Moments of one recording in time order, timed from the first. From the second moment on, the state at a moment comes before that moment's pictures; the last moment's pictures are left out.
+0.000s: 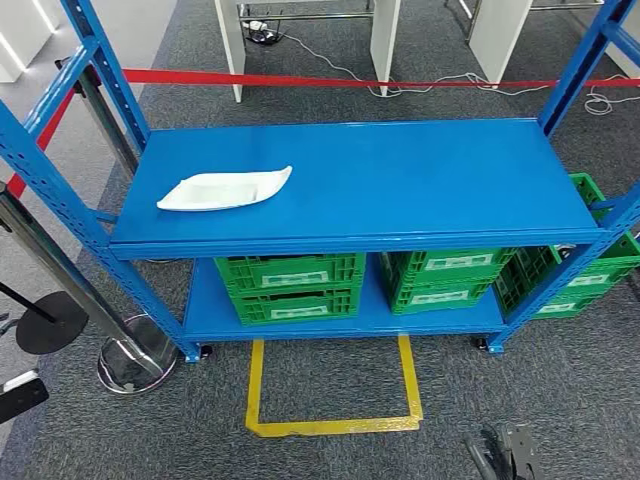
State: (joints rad) left arm 0.08 0.57 0.17 -1.41 -0.91 0.02 -0.21; right arm -0.12 -0.06 -0.71 -0.25 0.67 0.14 -0.67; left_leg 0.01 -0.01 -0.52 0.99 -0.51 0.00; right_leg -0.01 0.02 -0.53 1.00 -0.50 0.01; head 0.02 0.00
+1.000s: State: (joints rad) left arm -0.18 0.41 -0.08 -1.39 -0.88 0.13 -0.38; right arm -0.15 -0.03 -0.72 -0.28 0.68 0.12 -0.63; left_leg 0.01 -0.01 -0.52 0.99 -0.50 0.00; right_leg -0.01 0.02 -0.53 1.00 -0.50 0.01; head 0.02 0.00
